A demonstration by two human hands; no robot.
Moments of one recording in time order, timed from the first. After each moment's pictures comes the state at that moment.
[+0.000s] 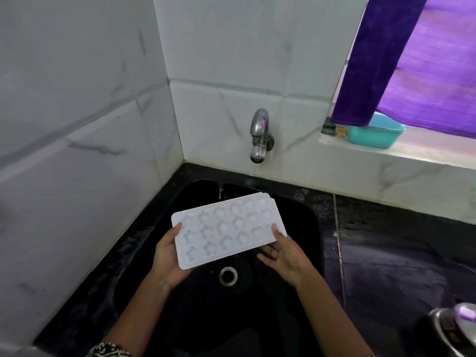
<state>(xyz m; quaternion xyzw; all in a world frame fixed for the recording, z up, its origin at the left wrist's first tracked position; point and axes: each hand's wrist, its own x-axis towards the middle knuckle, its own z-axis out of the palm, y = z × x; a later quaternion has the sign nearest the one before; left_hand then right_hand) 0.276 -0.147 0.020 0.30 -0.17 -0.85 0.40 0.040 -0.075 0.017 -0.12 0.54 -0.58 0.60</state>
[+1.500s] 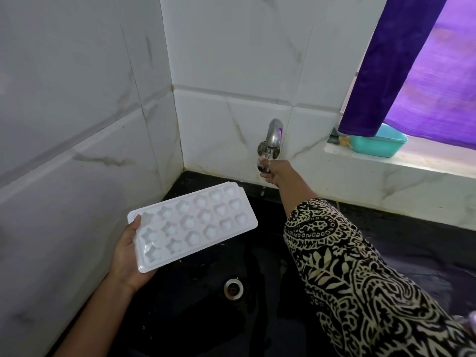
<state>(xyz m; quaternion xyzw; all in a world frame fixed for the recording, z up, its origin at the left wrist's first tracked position) 0.352 -0.201 0.046 0.27 -0.24 -0.83 0.43 0.003 -0.290 0.102 -0.20 0.70 -0.52 0.44</state>
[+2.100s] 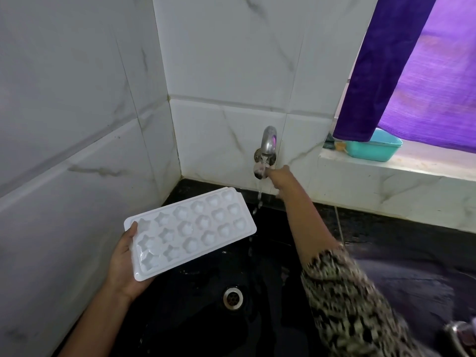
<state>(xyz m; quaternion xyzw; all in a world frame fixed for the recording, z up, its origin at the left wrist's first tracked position) 0.345 -0.199 0.055 0.29 -0.23 -0.81 0.46 0.016 -0.237 0.127 -0.28 0.73 -0.50 0.38</state>
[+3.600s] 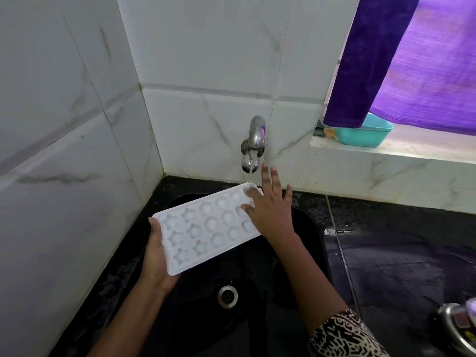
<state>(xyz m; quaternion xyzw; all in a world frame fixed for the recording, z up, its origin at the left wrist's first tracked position) 0.268 -0.206 0.049 0.32 -0.26 -0.81 0.42 0.050 -0.175 0.079 -0.58 0.80 -0.12 -0.03</state>
